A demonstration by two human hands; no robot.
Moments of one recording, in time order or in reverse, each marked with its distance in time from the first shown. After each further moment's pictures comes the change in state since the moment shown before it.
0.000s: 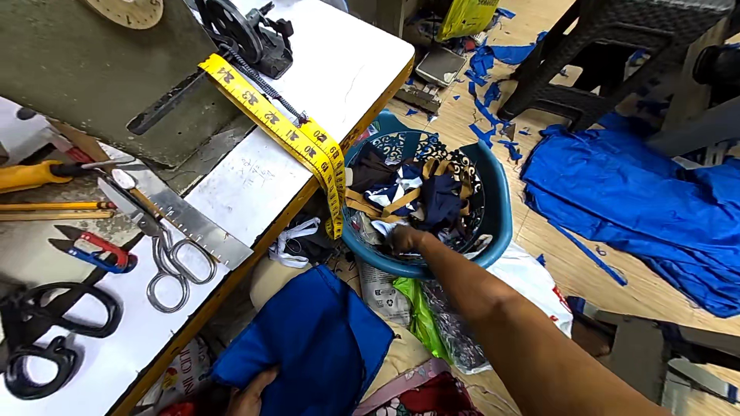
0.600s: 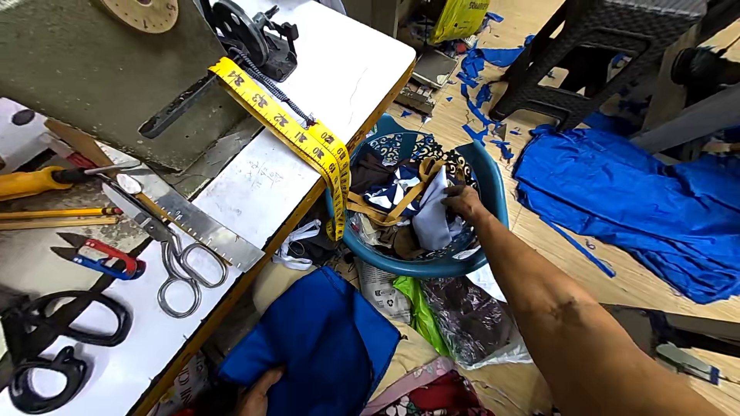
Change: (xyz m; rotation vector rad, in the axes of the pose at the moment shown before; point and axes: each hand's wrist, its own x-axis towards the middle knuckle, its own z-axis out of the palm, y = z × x) left_hand 0.013 -0.006 -0.004 -0.017 -0.049 -0.015; right_hand -0.086 0.093 -0.074 0.647 0.770 0.402
